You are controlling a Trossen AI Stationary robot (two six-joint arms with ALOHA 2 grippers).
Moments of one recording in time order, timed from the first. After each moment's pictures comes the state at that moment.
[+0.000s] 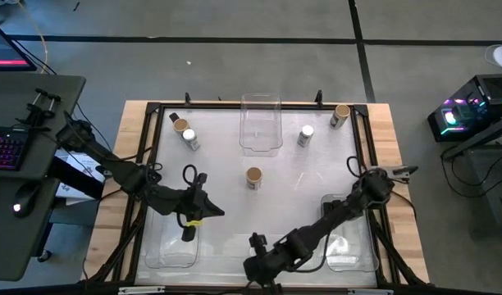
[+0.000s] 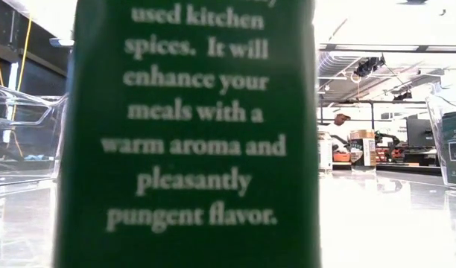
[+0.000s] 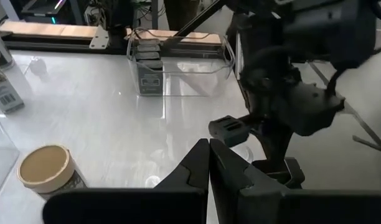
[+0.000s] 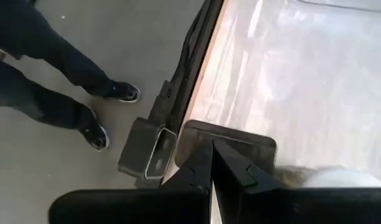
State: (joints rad) left arm -0.57 1.23 1.07 -0.32 -0.39 -0.31; right arm 0.62 2.18 1.84 -0.59 0.04 0.30
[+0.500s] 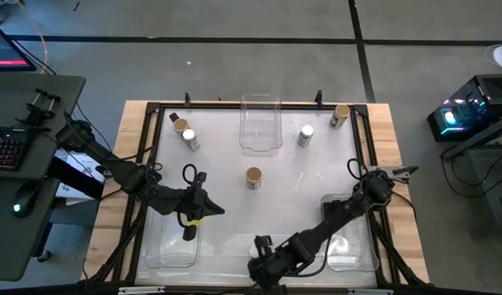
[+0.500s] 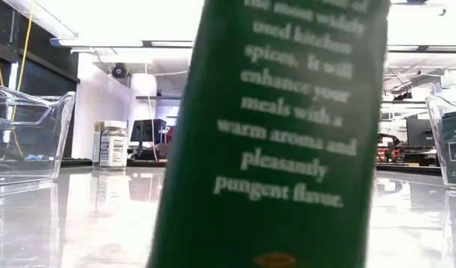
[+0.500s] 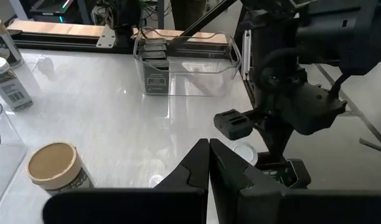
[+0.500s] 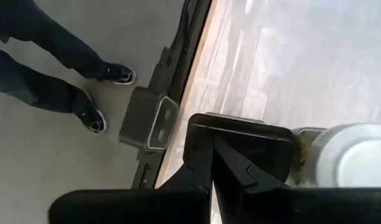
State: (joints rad) left arm -0.57 1.23 1.07 -0.33 -0.41 -0.32; right arm 0.64 2.20 1.86 -0.71 0.03 0.35
